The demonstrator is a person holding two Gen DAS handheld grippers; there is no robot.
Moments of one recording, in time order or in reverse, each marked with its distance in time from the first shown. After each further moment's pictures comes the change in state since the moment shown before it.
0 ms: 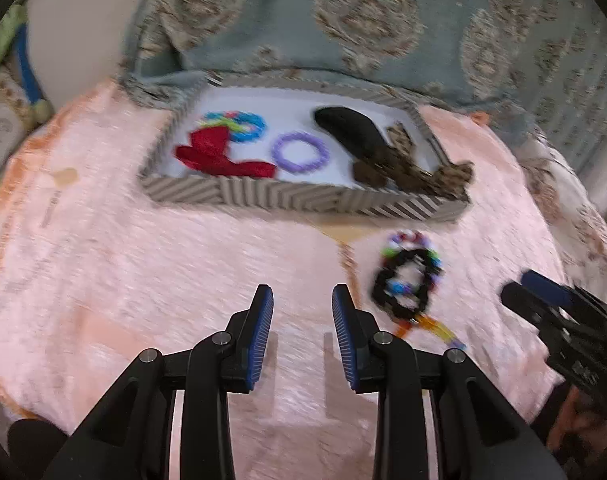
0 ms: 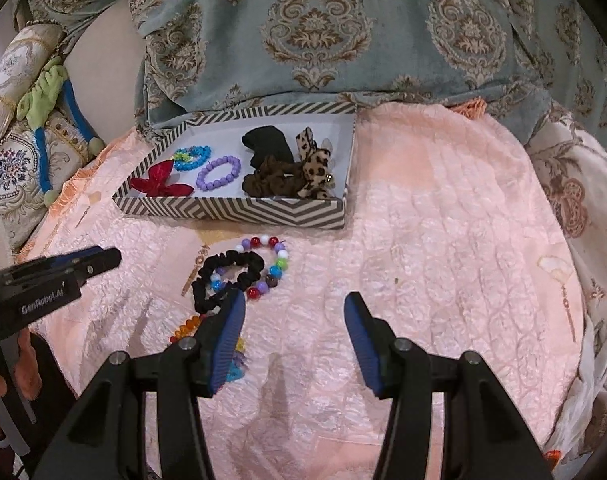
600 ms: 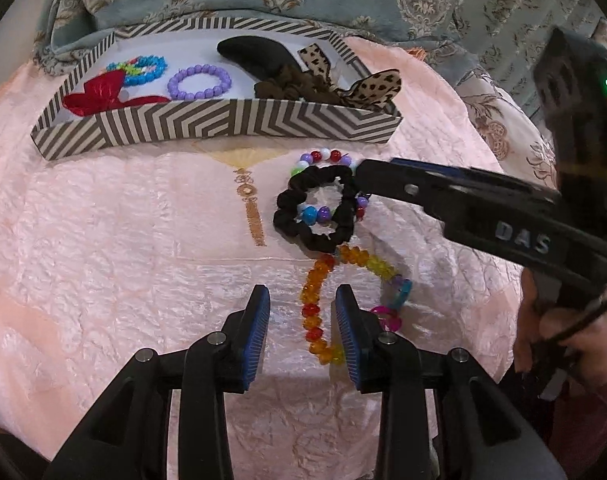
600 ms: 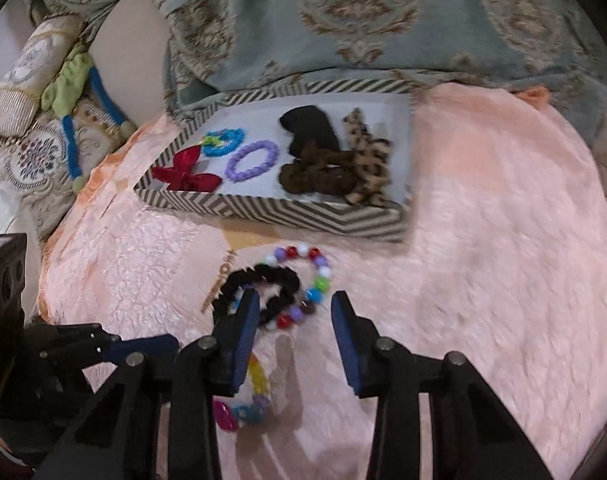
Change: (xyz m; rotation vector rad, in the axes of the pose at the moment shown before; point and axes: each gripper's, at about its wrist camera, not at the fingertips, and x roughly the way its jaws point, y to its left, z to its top) left arm 0.035 -0.036 -0.027 0.083 0.155 -0.191; right arm 0.057 0.013 0.029 -0.072 0.101 0.178
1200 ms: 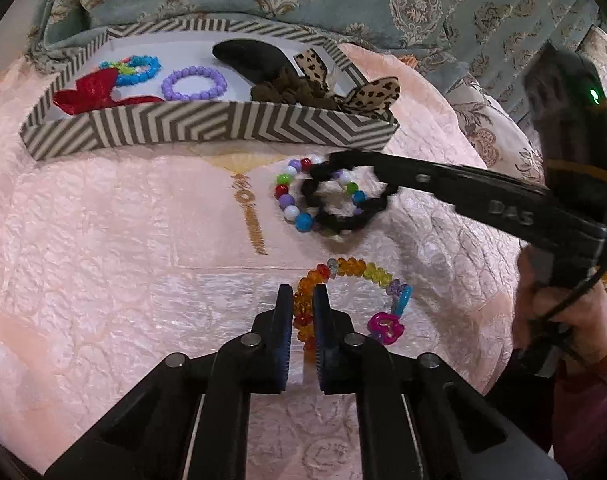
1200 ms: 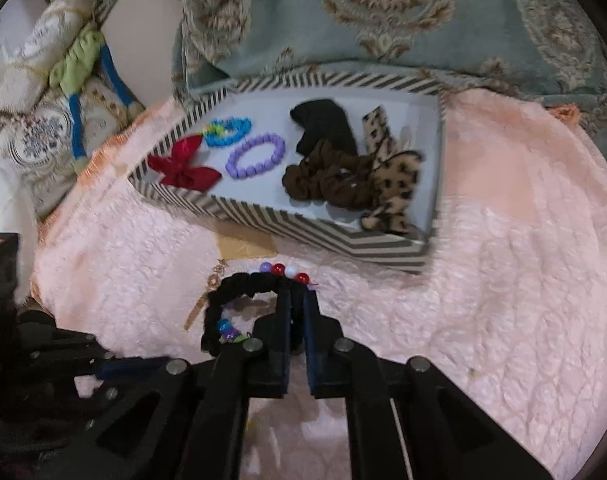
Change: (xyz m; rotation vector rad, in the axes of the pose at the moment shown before) left arm 0.001 0.010 -0.002 0.013 -0.040 -0.049; right arm 0.005 -0.011 0.007 -0.032 -0.007 0.012
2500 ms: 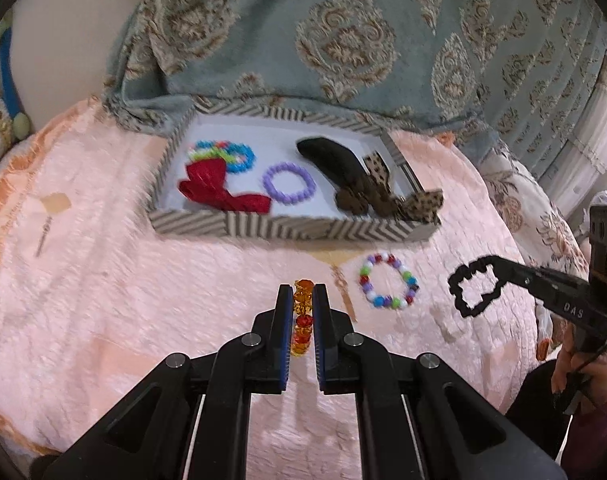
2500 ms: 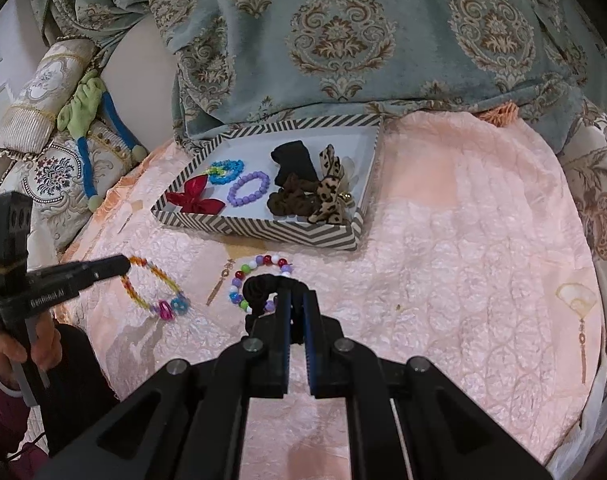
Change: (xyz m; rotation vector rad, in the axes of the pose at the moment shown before) left arm -0.091 0.042 0.031 -0.050 -0.190 0.153; right arm -0.081 -0.010 -0.023 0.060 -0.107 -0.010
